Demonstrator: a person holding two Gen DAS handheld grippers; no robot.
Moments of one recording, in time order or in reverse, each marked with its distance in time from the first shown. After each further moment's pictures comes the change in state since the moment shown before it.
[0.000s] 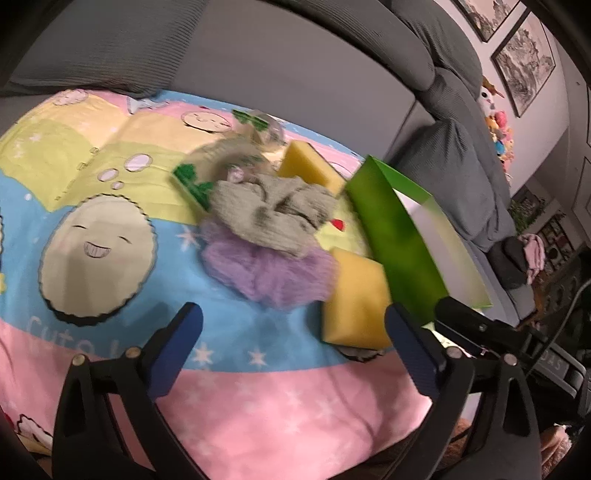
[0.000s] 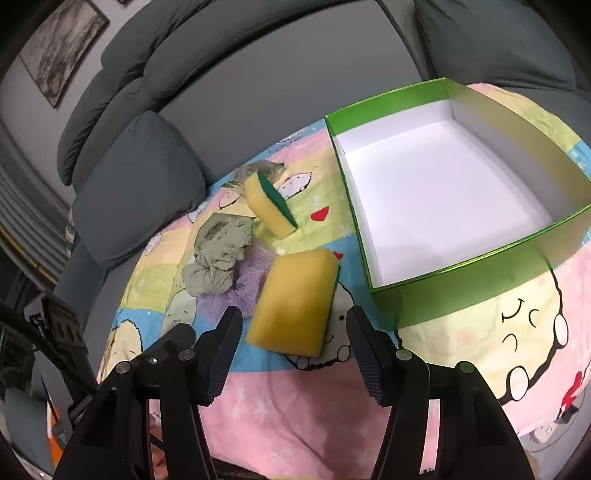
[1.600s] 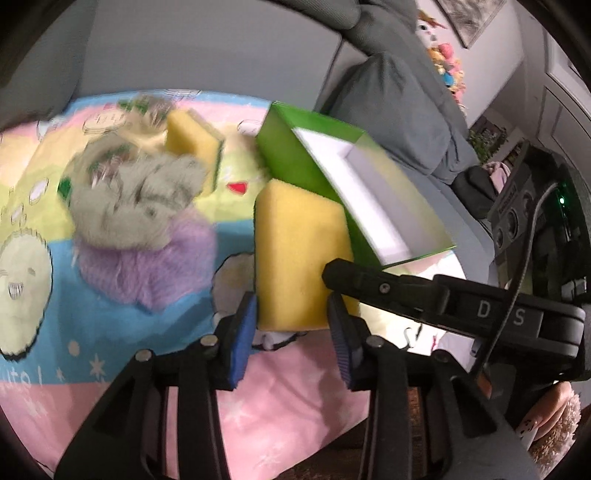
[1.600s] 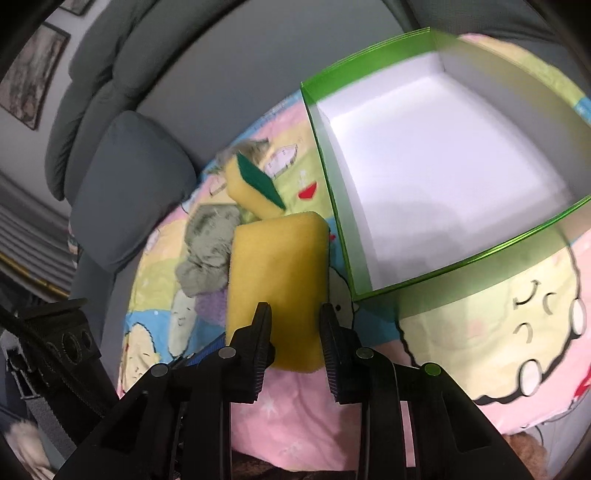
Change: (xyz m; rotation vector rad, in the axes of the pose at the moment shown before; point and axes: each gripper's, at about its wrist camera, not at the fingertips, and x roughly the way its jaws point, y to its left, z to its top) left arm 0.025 -0.076 -0.009 0.249 0.155 -0.138; right arm 0.007 -0.018 0.021 0.125 0.084 0.052
